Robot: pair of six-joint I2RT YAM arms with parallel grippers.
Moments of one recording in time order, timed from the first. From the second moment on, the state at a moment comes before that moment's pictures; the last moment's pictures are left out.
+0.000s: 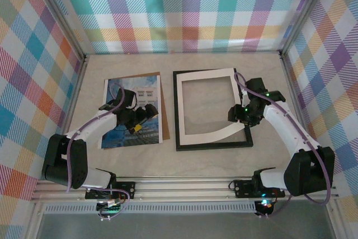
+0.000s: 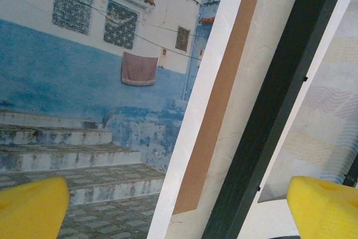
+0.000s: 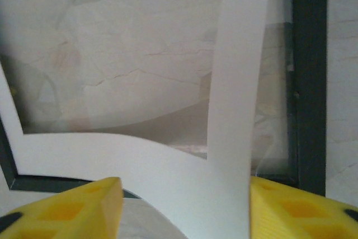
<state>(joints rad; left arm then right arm) -0.27 1.39 0.81 -0.50 0.35 -0.81 0.20 1.30 1.04 -1.03 -0.18 0.31</state>
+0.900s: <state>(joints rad) -0.27 1.39 0.81 -0.51 0.28 -0.78 0.22 1.21 1.05 -0.83 -0.20 0.42</state>
